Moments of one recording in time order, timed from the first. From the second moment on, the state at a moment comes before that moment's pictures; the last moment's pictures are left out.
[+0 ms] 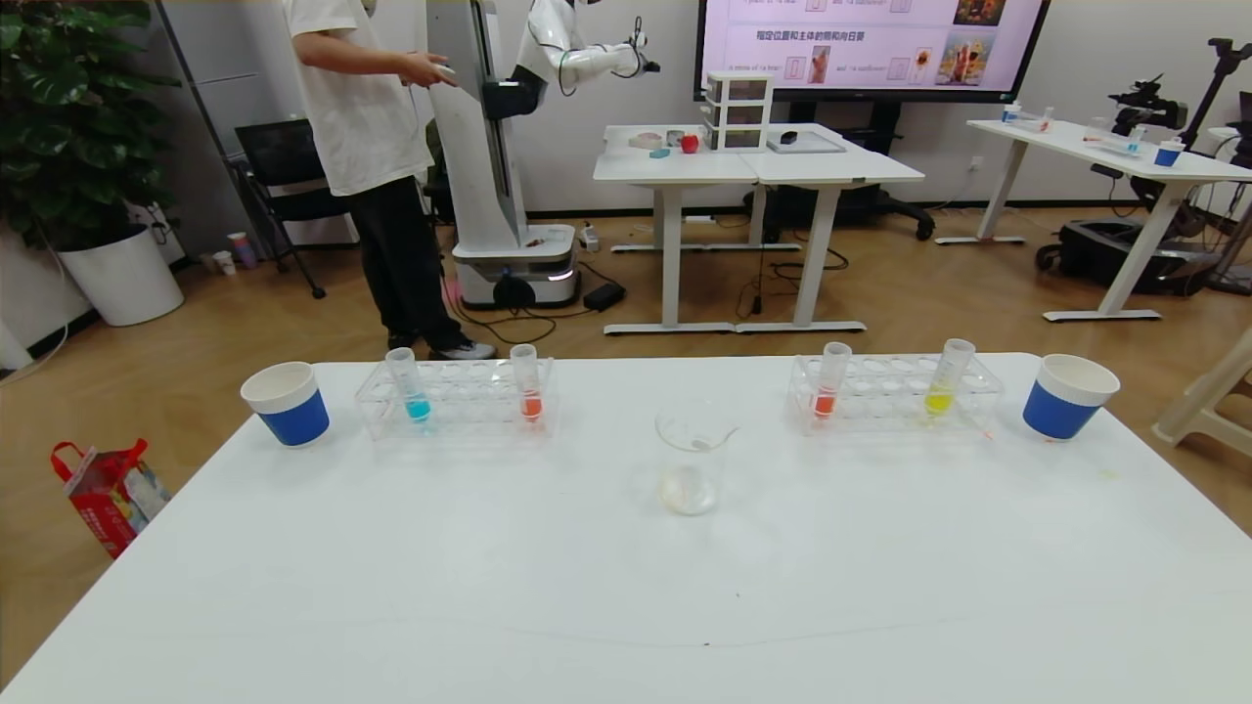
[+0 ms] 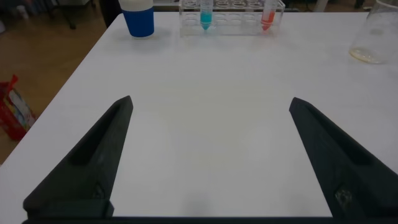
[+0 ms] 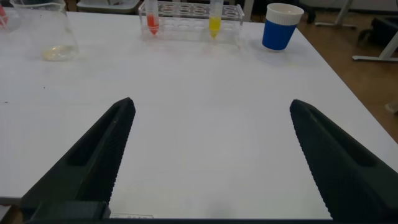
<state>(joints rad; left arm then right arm) 0.00 0.00 -0.02 0.06 0.01 0.00 0.00 0.00 0.00 0.01 0.01 -0.02</state>
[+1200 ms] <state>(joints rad) 0.00 0.00 -0.02 0.06 0.01 0.00 0.01 0.04 -0.10 -0.04 -0.01 -0.02</state>
